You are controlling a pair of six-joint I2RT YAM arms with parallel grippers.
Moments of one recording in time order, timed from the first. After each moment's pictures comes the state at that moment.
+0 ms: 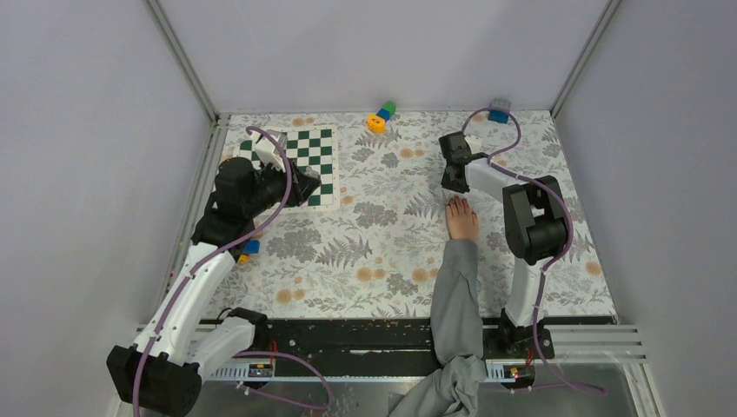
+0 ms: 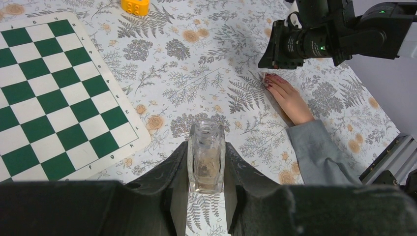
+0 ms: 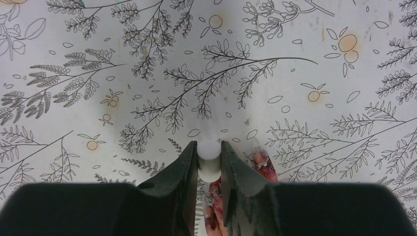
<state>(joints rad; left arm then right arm) -0.26 0.95 0.91 -0.23 0.40 -0.25 0.30 1.97 1.33 -0.39 0.36 0.55</state>
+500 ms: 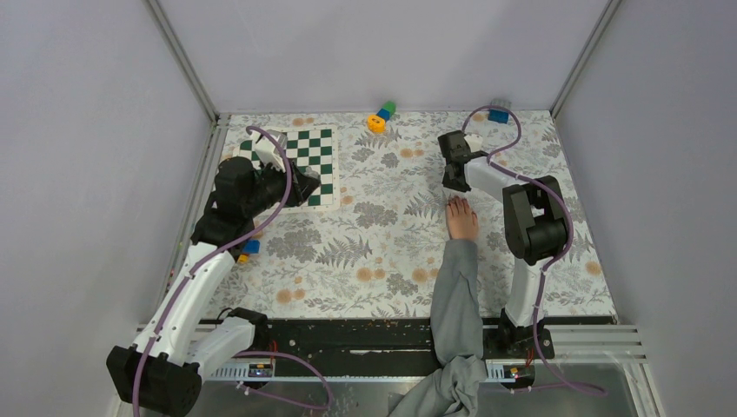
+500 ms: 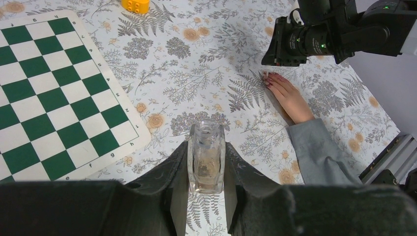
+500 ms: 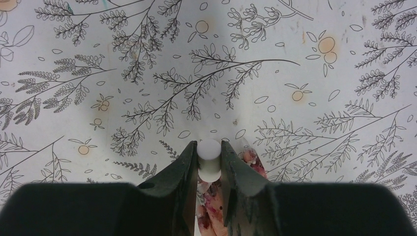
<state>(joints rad) -0.26 0.95 0.91 -0.25 0.40 -0.25 0.31 1.97 1.34 -0.42 0.41 0.55</state>
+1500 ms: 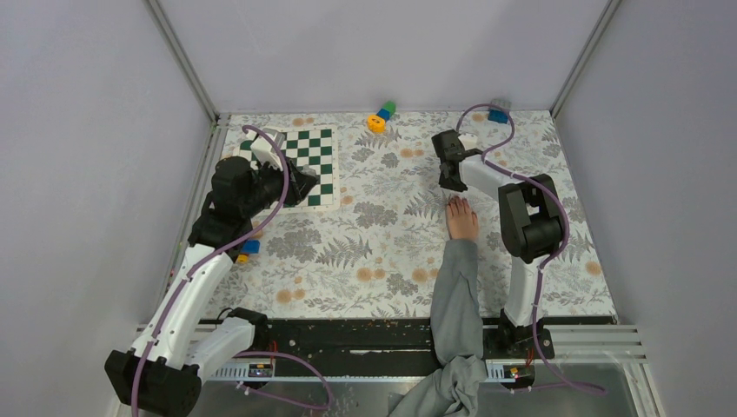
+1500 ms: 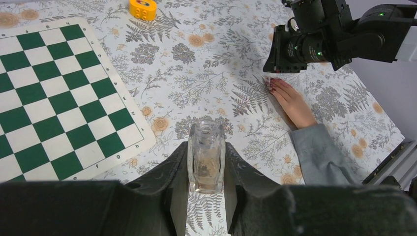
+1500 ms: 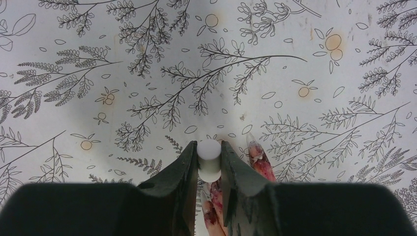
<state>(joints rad) -0.26 0.94 0.93 -0.26 0.37 -0.24 0.33 2.00 1.39 -0.48 0.44 0.54</state>
